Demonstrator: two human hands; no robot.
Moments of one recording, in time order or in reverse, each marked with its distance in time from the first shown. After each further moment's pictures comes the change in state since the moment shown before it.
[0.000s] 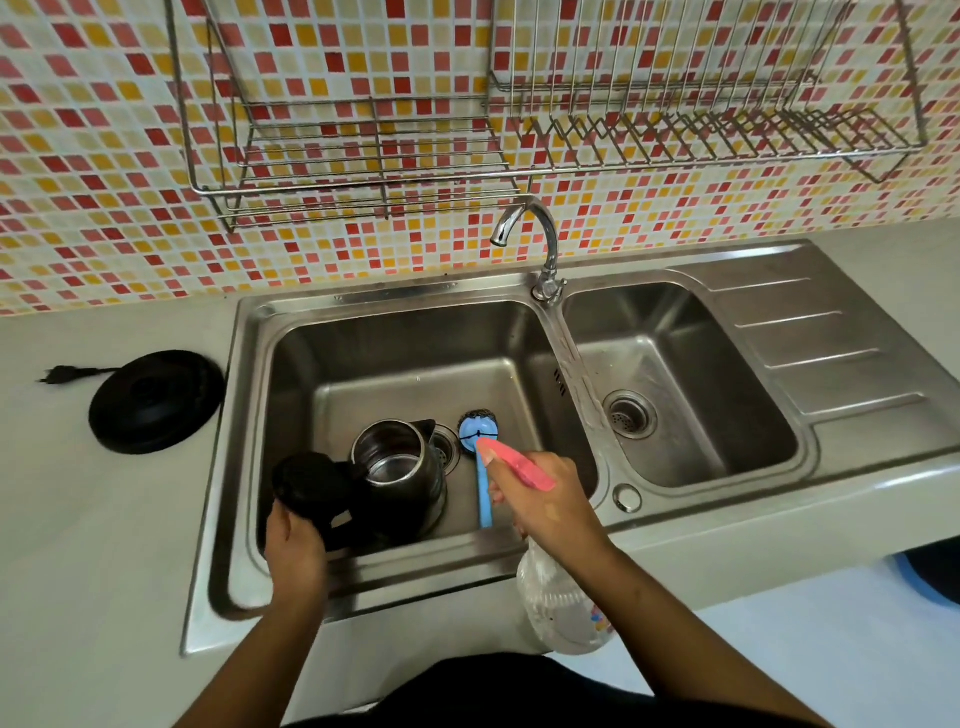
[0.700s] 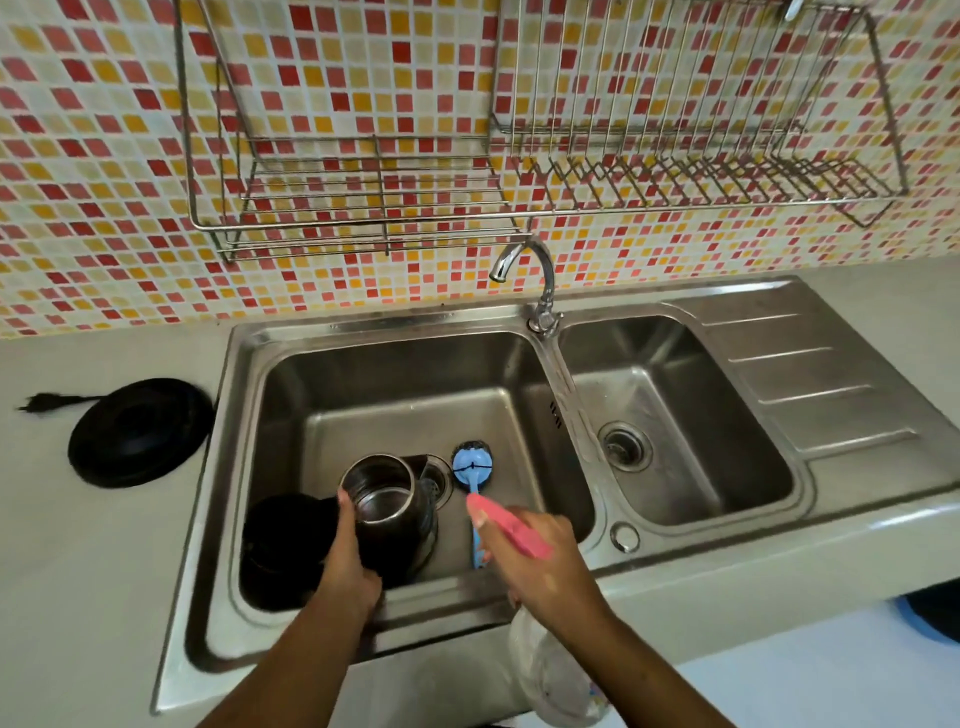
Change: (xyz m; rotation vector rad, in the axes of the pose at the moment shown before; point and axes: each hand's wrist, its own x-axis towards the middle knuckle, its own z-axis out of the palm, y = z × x) left_hand 0.009 0.009 0.069 -0.579 -0.208 -0.535; right_hand -0.015 -0.004 0.002 0.027 -0.082 -0.042
